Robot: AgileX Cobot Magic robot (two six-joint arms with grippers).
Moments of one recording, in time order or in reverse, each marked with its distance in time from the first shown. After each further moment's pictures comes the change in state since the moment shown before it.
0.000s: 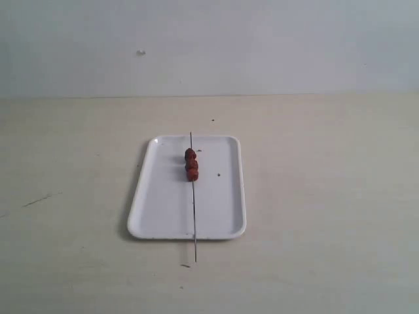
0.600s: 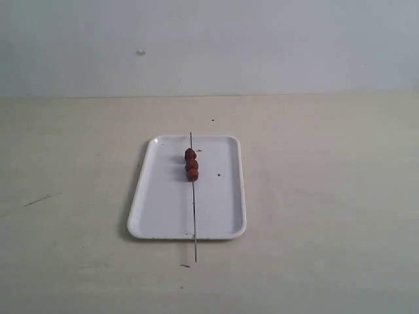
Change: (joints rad) left arm 0.000 0.000 0.000 0.000 0.002 -0.001; right arm -0.149 -0.060 0.236 -0.167 0.008 0.191
